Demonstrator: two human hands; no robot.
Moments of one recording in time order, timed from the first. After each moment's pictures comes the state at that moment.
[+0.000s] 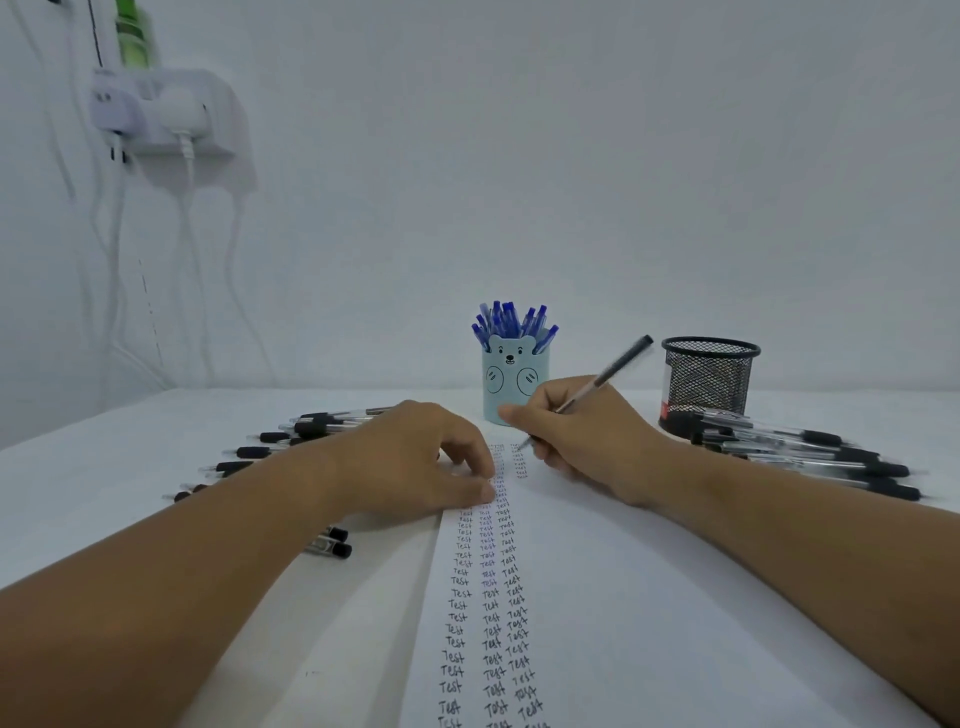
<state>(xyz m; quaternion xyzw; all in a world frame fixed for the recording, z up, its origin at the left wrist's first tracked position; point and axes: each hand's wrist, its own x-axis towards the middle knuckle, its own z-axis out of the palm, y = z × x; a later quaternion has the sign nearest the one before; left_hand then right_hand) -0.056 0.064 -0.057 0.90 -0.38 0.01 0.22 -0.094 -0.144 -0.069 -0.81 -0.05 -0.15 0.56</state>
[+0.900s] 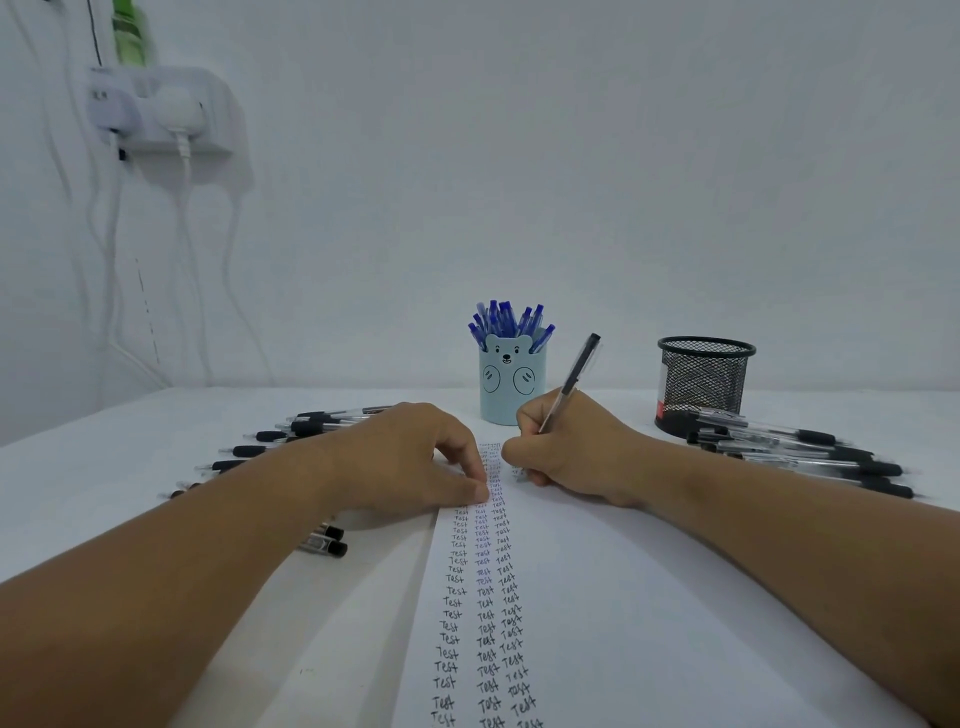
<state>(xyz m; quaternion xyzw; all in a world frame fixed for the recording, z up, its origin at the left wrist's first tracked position) -0.048 0.064 -0.059 0.89 -0.39 -0.02 0.24 -0.095 -0.138 -0.072 -0.90 -0.06 -0.15 0.41</state>
